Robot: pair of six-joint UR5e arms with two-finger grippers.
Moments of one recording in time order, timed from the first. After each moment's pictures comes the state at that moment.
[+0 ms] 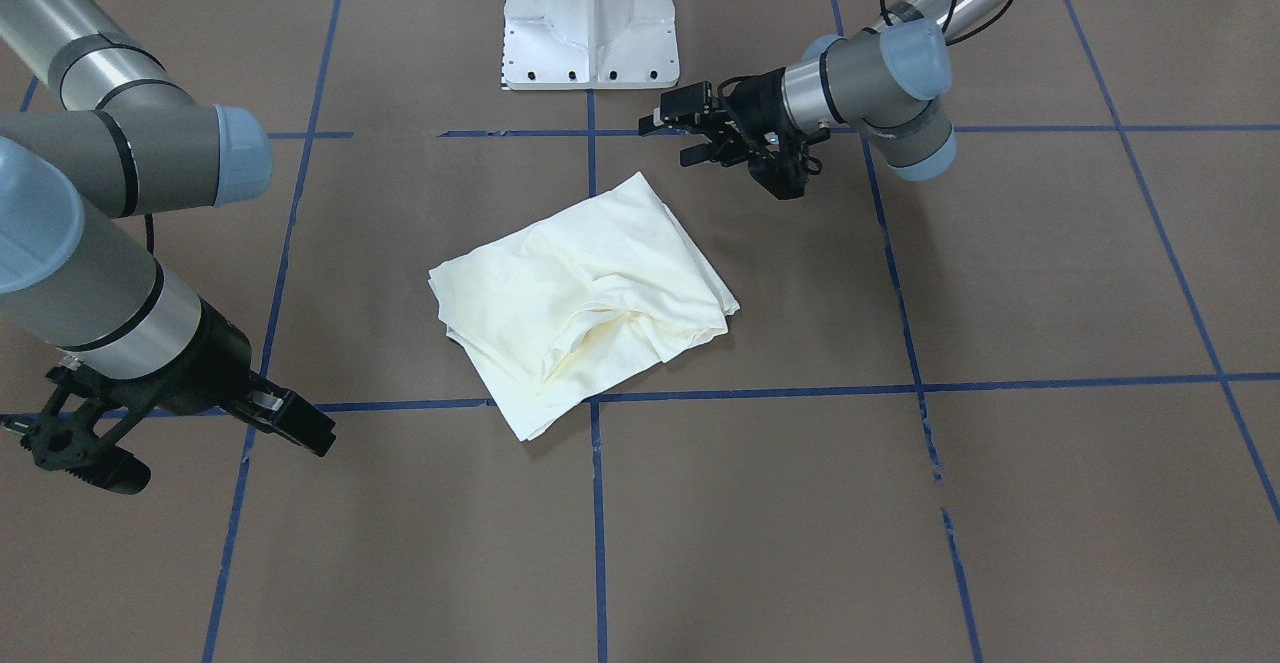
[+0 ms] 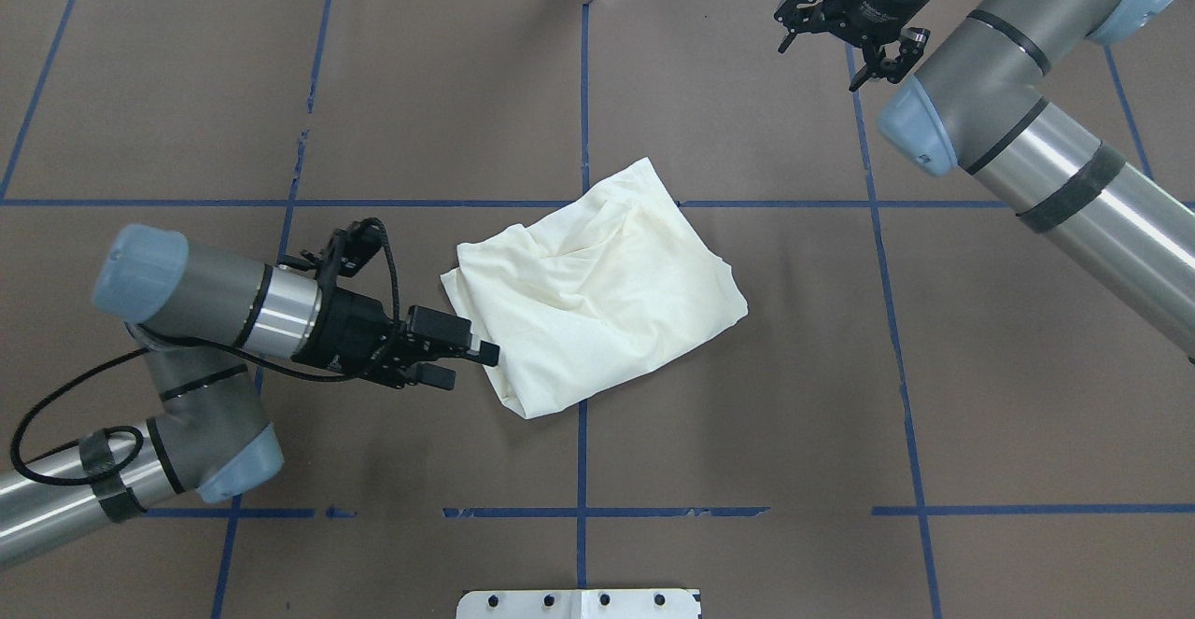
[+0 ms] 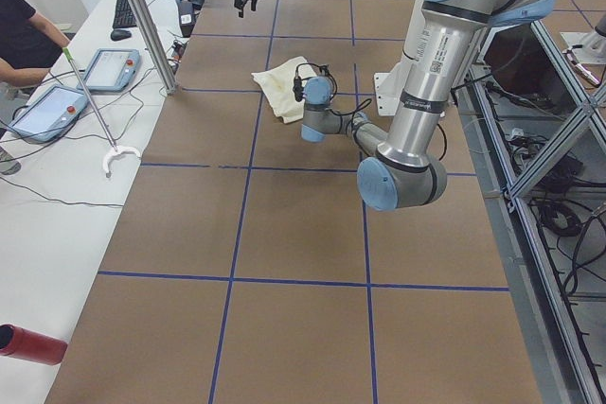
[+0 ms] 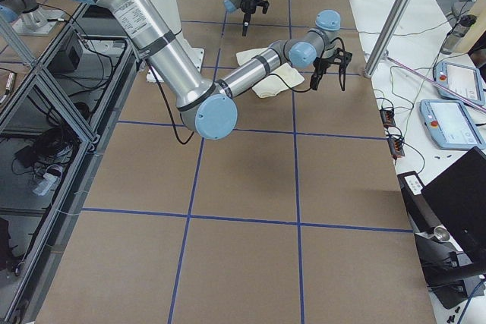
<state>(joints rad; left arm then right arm) -0.61 -1.91 -1.54 -2.99 -2.26 -1.74 1.01 -0.91 1.47 -1.40 2.20 1.32</state>
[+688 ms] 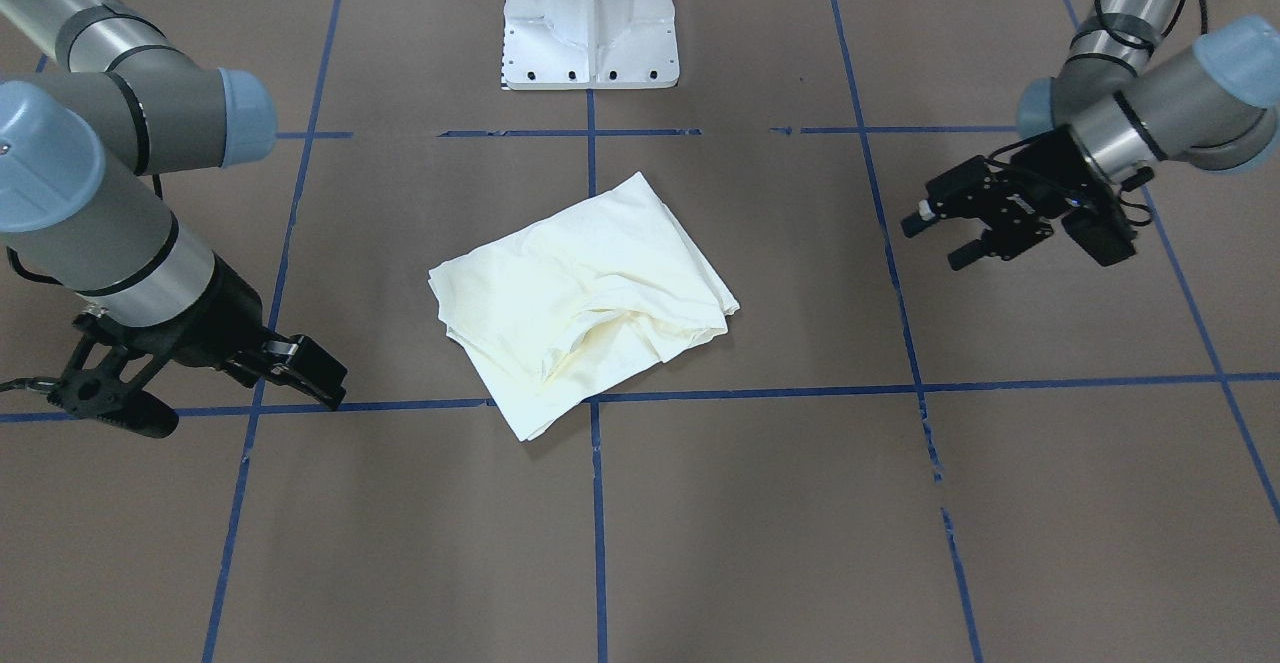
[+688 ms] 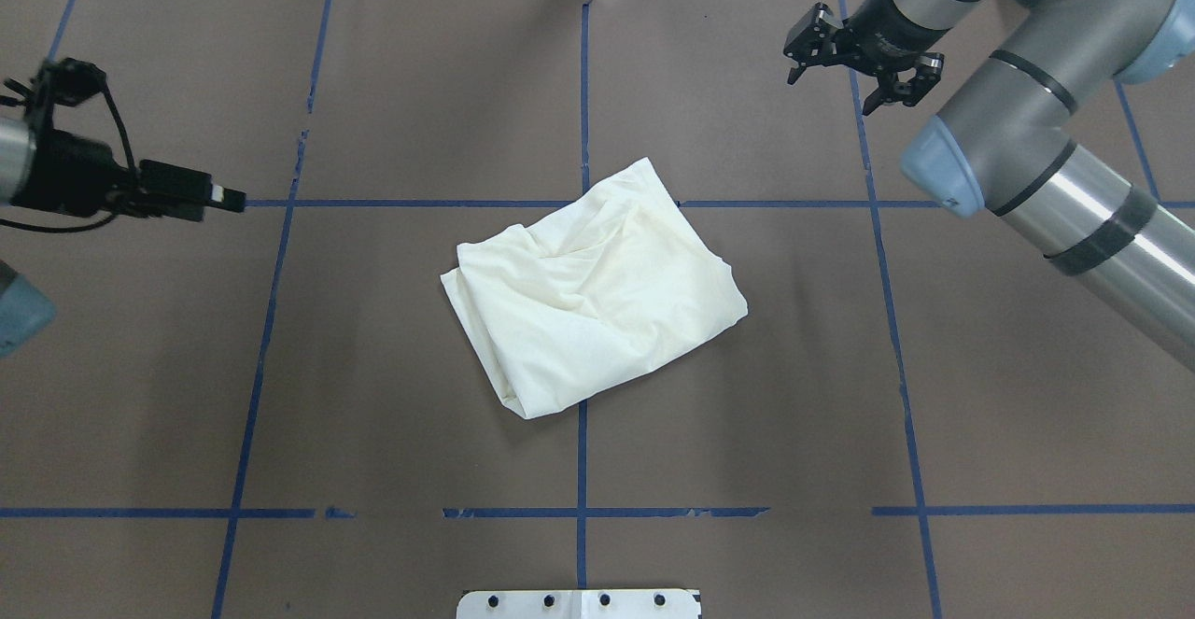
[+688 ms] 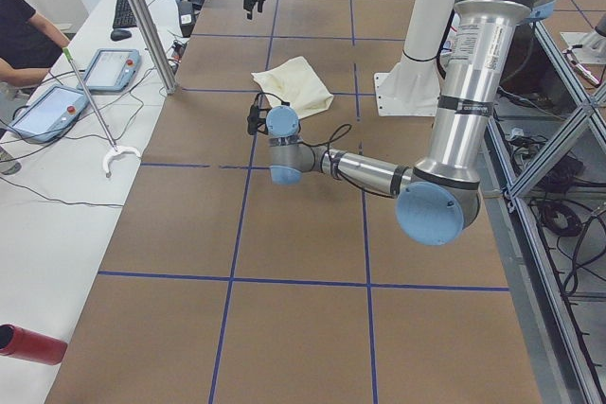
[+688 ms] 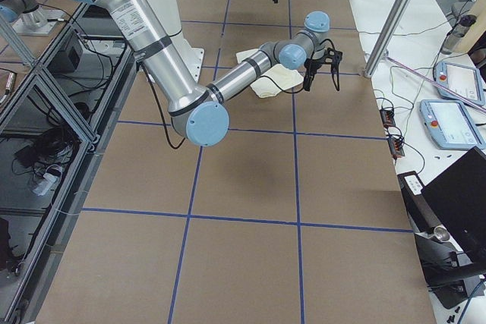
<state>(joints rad) -1.05 -1.73 -1.53 -2.76 -2.37 -1.14 1.01 -1.01 1.57 -1.40 2.19 1.18</state>
